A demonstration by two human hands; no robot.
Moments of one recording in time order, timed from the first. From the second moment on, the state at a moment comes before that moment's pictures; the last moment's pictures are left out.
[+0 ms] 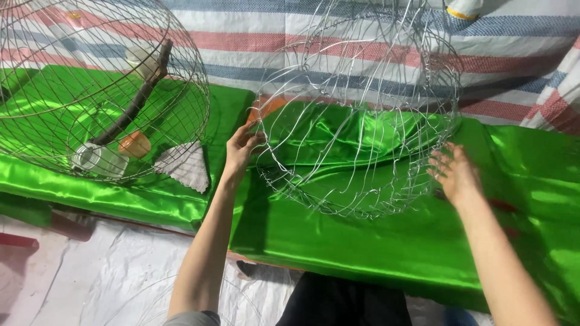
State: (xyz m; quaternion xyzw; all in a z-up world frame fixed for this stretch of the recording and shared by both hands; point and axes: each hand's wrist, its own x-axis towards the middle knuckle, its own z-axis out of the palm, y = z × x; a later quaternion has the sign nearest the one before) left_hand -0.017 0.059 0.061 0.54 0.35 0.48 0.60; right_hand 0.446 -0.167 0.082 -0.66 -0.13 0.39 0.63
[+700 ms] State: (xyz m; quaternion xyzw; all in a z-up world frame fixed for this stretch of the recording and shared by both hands) left_hand -0.029 0.050 0.067 0.56 0.37 0.47 0.58; right_hand 0.486 -0.169 0.021 -0.61 -0.12 0.43 0.66
